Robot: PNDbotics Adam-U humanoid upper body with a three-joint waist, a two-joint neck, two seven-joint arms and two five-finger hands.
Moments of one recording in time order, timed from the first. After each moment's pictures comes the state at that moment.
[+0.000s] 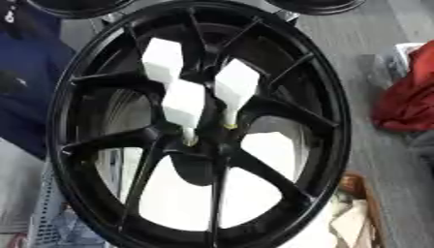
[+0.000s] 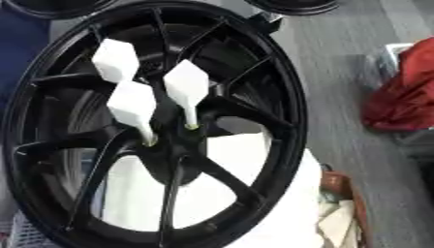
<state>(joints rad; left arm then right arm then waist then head) -1.08 0.88 -0.43 -1.54 -0.32 -0.10 -0.91 -0.74 -1.04 0.04 -1.65 0.20 0.14 0.44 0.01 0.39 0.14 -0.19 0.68</state>
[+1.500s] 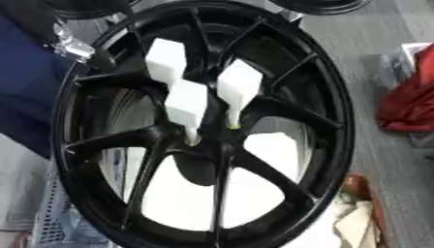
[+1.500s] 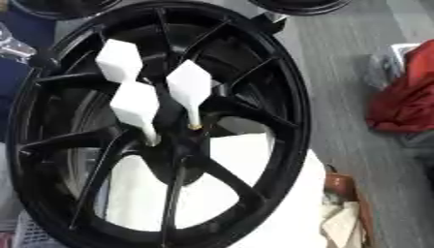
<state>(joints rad) -1.26 0.65 -0.46 -1.37 -0.32 -0.13 -0.91 -0.77 -1.00 0.06 -1.63 0.21 0.13 0.46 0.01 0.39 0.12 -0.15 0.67</state>
